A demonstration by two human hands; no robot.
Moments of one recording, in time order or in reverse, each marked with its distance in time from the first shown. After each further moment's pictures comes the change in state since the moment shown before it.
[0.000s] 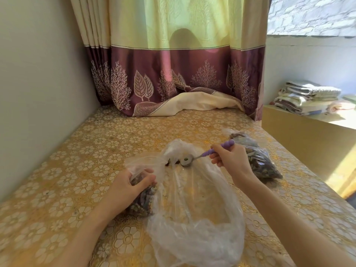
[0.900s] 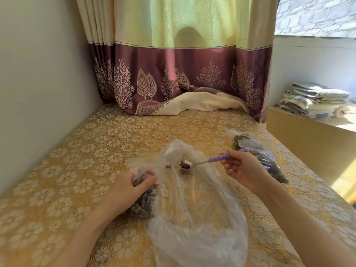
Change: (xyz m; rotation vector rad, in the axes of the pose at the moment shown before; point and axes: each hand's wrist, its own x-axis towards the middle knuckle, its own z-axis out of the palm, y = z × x) left_hand 0.002 -0.001 -0.003 0.072 0.003 -0.041; right_hand 0.016 0.010 -0.025 0.421 -0.157 0.437
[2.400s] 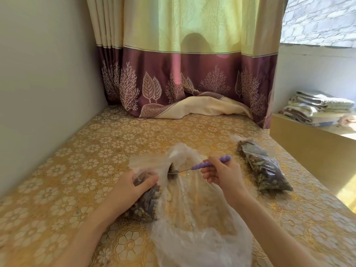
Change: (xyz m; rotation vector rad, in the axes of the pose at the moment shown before) left_hand -0.002 0.003 -0.002 -0.080 0.025 -0.097; right_hand -0.021 0.027 0.054 -0.172 -0.022 -0.278
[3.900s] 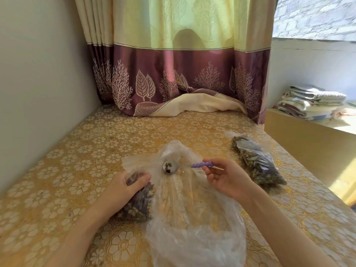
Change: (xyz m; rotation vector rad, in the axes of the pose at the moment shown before) left_hand -0.002 -0.001 -0.002 0.039 -0.040 -0.087; right_hand 0.009 -0.001 -0.026 0.366 -0.024 0.424
